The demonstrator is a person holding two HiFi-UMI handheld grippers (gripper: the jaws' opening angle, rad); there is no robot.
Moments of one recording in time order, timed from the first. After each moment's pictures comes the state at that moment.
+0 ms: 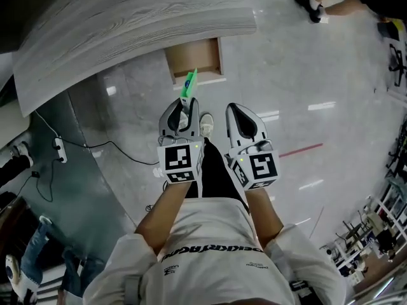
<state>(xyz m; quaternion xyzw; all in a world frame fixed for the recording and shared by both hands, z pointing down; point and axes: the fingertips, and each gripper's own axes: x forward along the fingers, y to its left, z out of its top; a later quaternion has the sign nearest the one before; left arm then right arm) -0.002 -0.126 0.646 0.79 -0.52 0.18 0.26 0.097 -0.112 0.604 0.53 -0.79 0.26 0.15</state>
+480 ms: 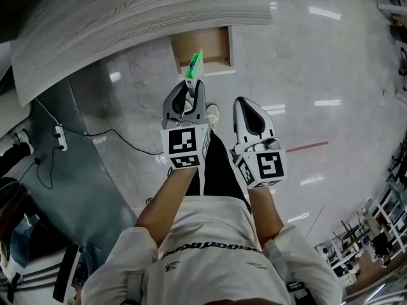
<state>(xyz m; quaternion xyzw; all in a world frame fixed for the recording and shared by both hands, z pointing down) -0.002 -0.152 0.676 0.78 -0.54 0.17 0.27 0.099 -0.114 0.629 0.54 -0.79 0.27 0.15</state>
